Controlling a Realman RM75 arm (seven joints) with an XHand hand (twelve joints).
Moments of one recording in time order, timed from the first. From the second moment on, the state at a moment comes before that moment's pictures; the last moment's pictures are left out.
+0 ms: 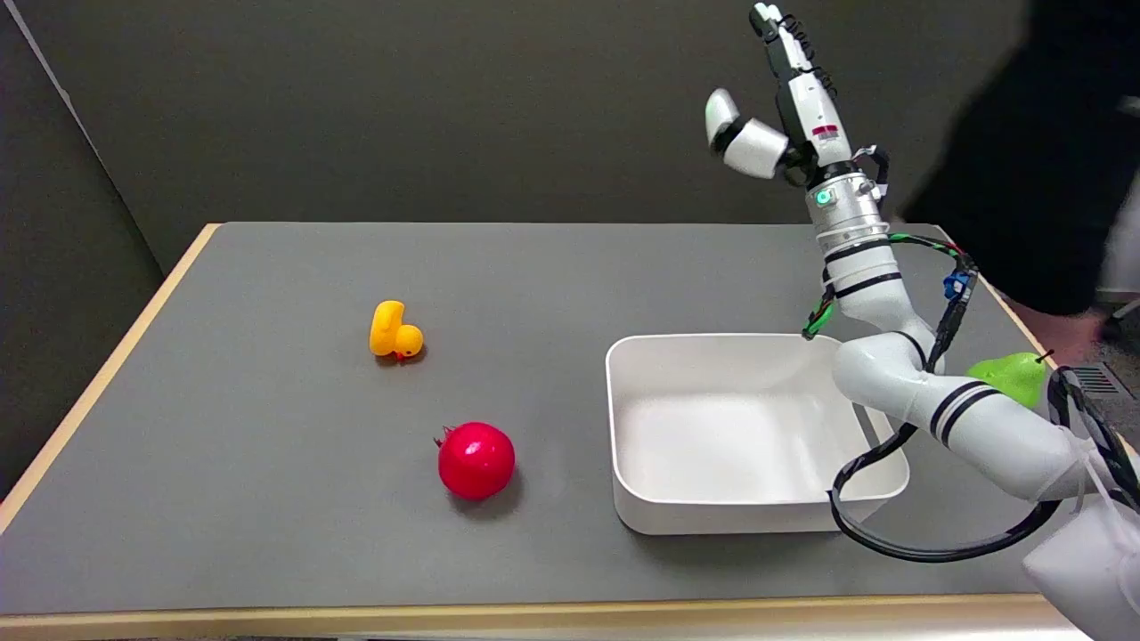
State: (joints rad) arm 0.49 -0.98 -1.98 0.93 0.74 0.83 0.71
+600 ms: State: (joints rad) arm 0.53 -0.98 -2.04 0.97 0.64 0.78 0.71
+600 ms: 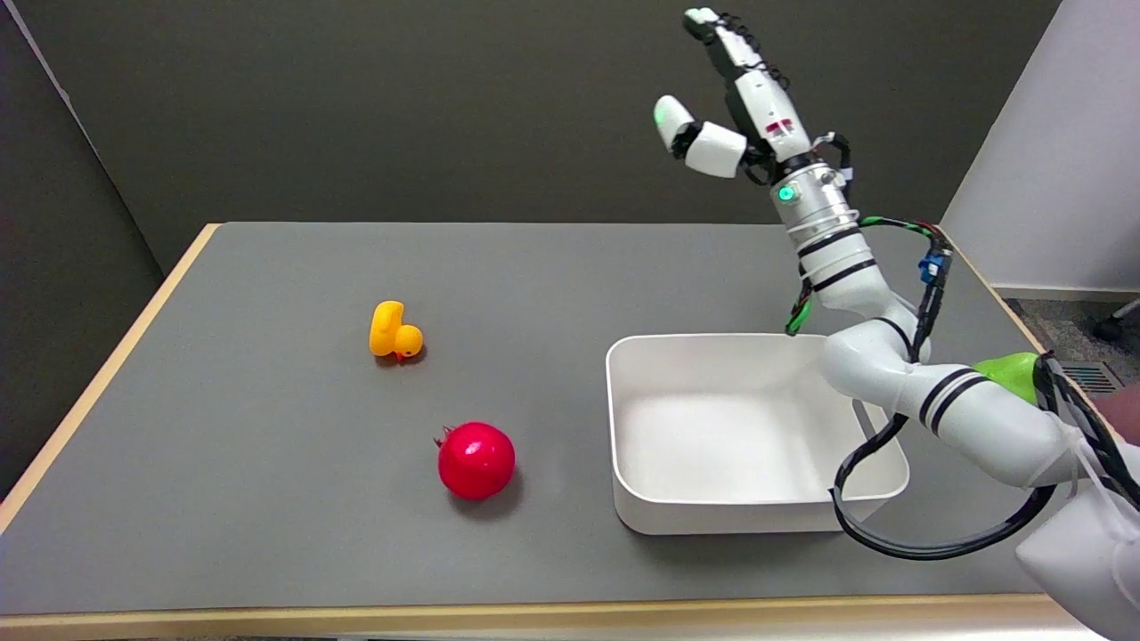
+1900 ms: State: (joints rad) arm 0.75 -1.39 -2.33 1.04 0.32 0.24 0.65
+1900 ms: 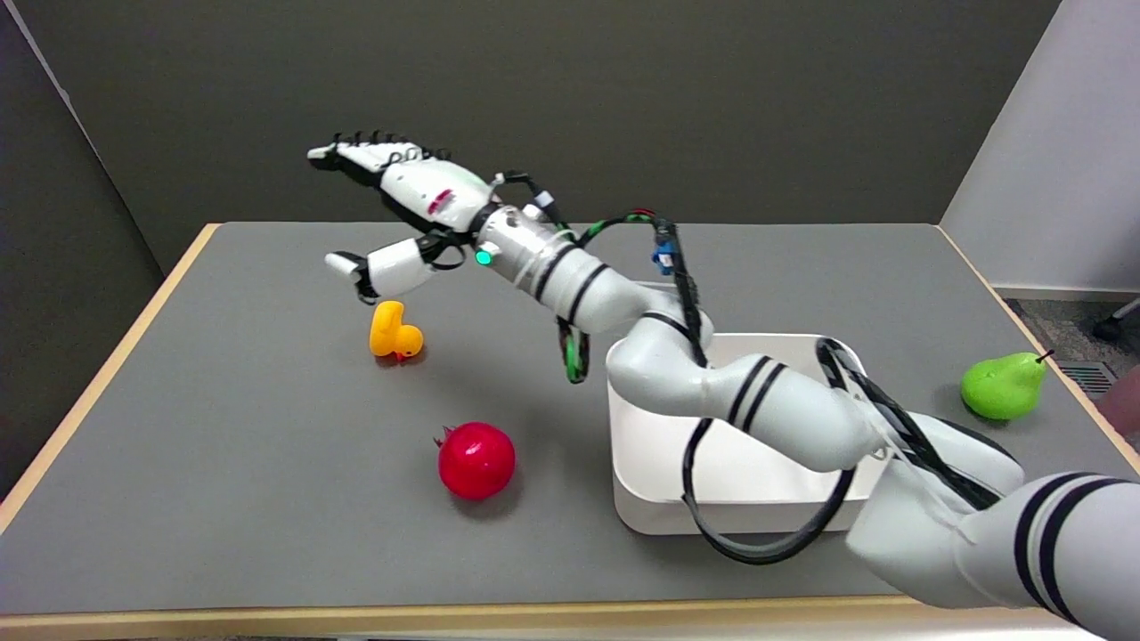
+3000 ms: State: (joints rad) arm 0.89 -1.55 -2.41 0.63 0.29 0.00 0.48
